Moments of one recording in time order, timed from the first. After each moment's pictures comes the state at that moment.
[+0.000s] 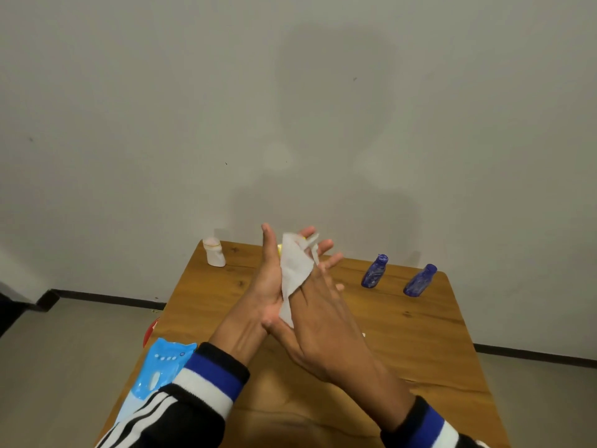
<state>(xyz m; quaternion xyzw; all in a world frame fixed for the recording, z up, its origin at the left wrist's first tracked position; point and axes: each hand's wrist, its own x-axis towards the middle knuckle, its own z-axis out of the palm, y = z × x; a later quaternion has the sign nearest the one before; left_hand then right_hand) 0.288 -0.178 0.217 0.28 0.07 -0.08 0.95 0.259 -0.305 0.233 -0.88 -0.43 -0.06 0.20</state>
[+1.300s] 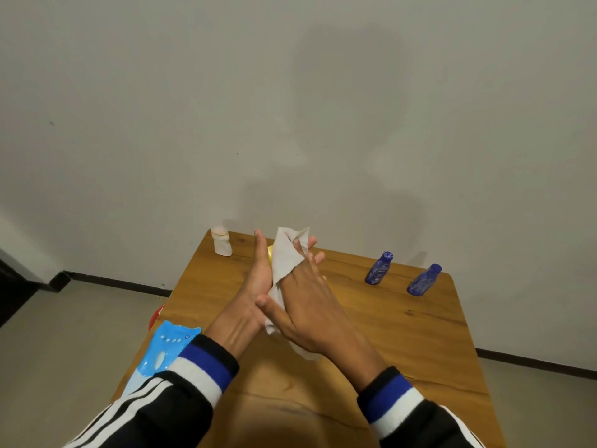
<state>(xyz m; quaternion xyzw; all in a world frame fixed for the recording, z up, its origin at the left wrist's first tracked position) 0.266 -0.166 0.201 0.35 0.16 -0.07 0.92 0.271 -0.285 0.212 -0.85 -0.45 0.00 0.26</state>
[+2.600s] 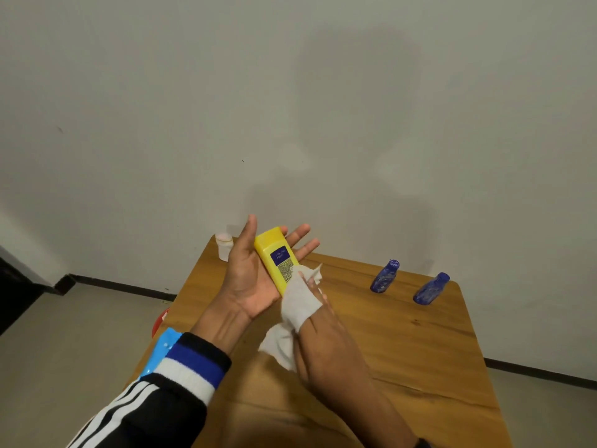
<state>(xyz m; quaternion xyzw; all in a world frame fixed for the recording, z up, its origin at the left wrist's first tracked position) 0.268 -0.136 0.231 0.26 0.06 0.00 0.96 0.241 -0.310 0.208 -0.89 -0.37 -0.05 0.27</state>
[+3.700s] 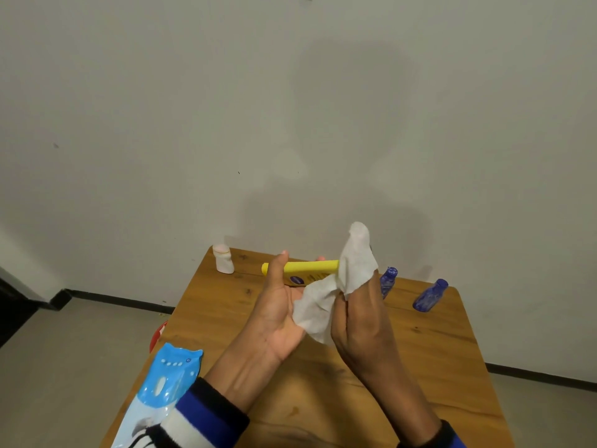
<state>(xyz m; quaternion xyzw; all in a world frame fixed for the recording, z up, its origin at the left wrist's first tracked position) 0.259 -0.191 0.238 0.21 0.18 -0.07 0.96 0.277 -0.321 0.240 -0.79 -0.38 -0.25 0.41</state>
